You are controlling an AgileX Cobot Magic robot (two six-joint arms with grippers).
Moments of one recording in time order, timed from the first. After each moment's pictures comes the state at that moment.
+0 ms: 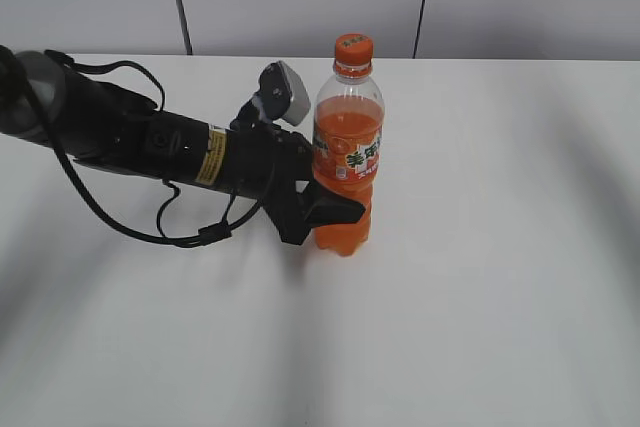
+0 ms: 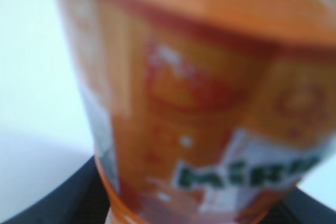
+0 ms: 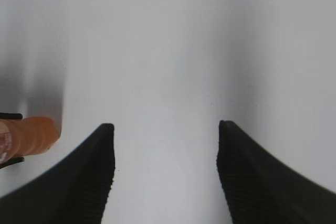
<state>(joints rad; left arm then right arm) -0.41 2.15 -1.16 1.46 -0.81 -0.89 0.03 1.60 -1.70 0.13 1.22 -0.08</state>
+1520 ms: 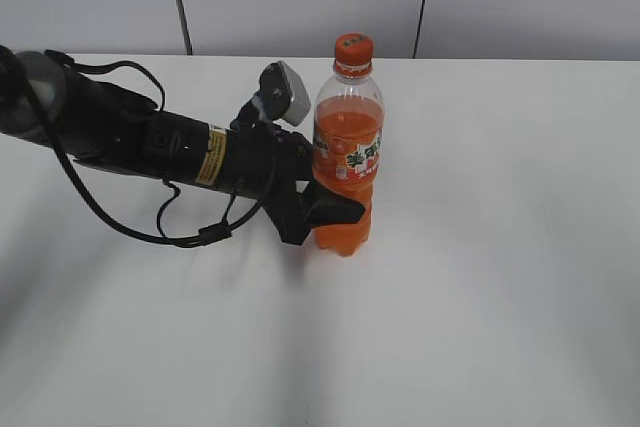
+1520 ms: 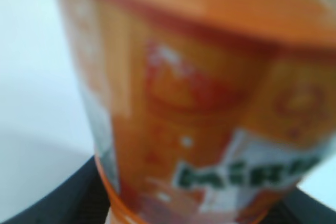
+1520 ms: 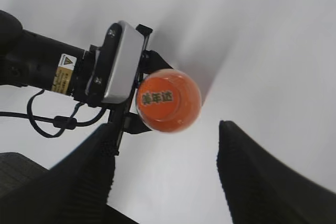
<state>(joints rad) -0.41 2.15 -1.16 1.46 -0.81 -0.89 0.60 1.71 -1.80 0.06 1.22 0.09</state>
